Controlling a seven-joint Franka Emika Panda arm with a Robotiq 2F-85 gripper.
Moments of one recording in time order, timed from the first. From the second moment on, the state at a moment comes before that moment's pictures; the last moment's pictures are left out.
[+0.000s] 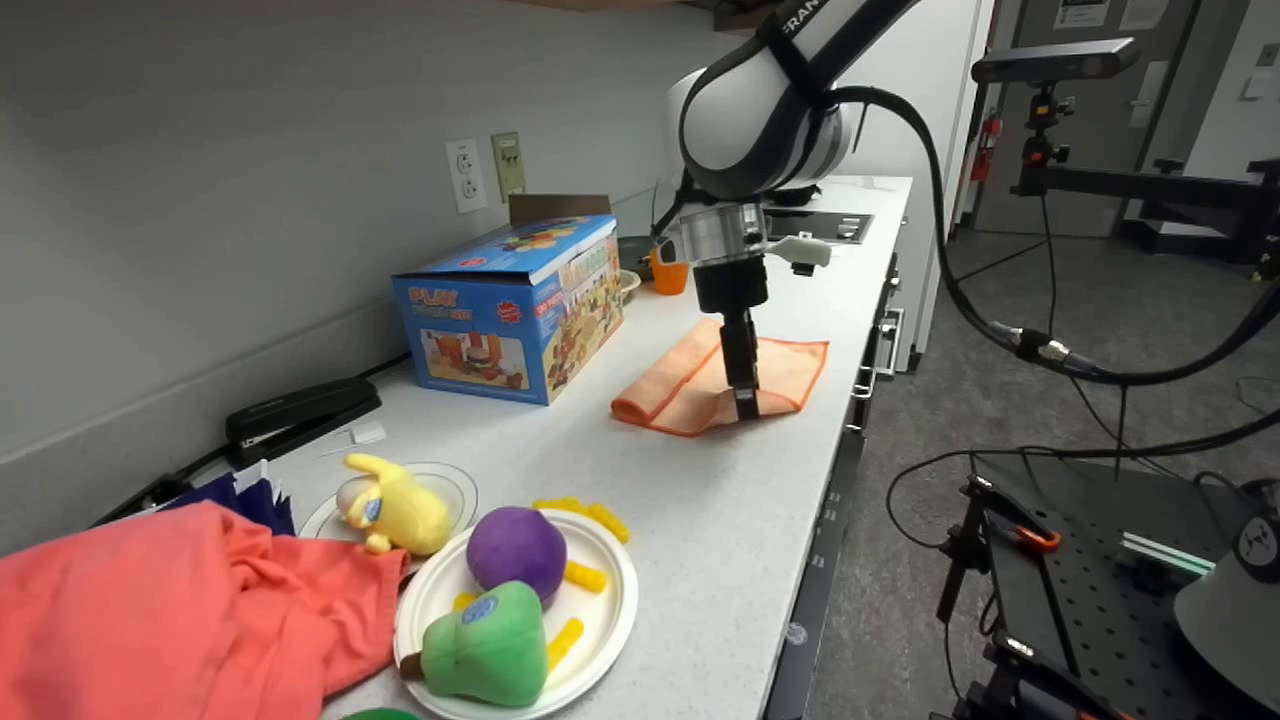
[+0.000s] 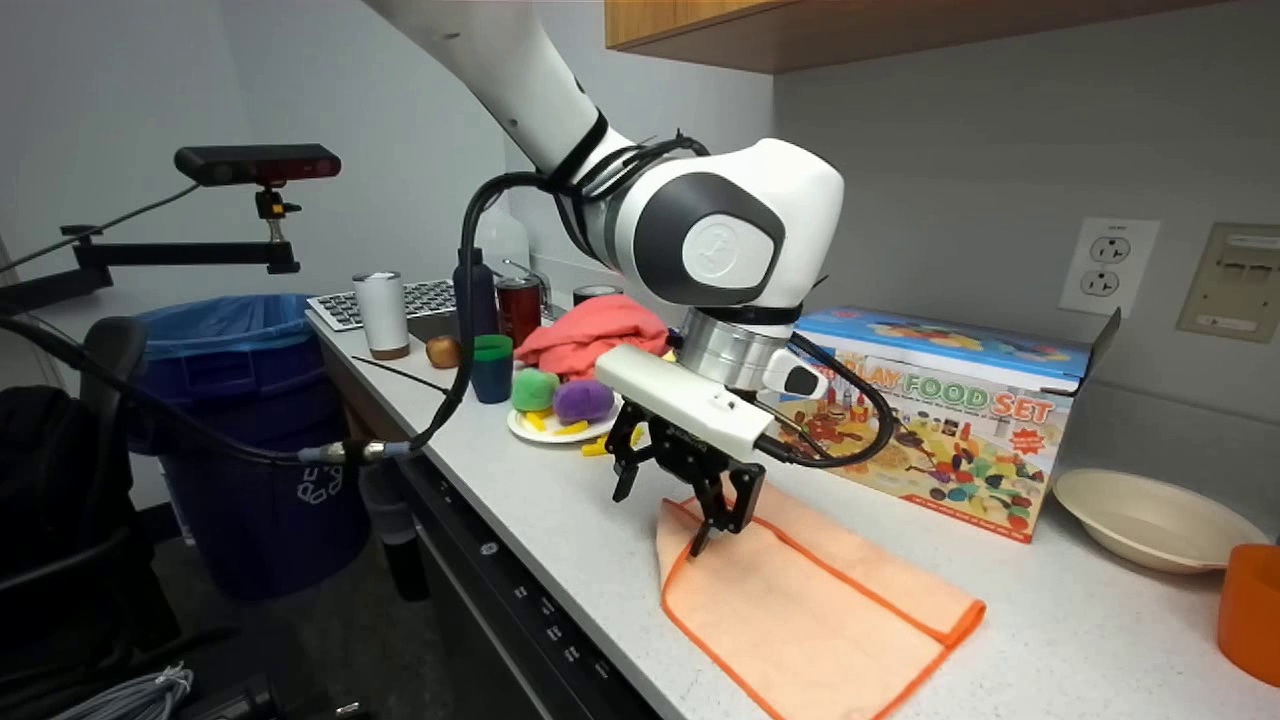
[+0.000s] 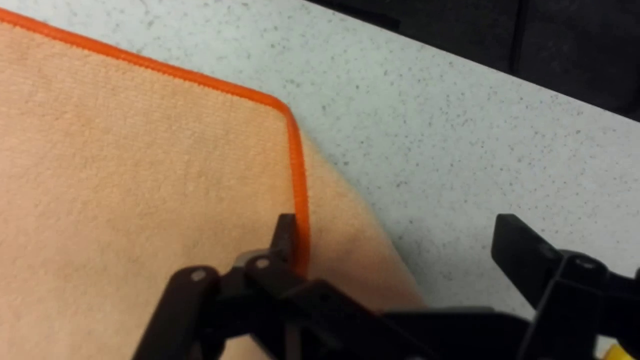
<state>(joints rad) -0.12 0.18 -0.04 -2.20 0.18 2.10 -0.50</state>
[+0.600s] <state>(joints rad) -0.12 0.13 -0.04 -2.20 0.29 2.02 -0.64</state>
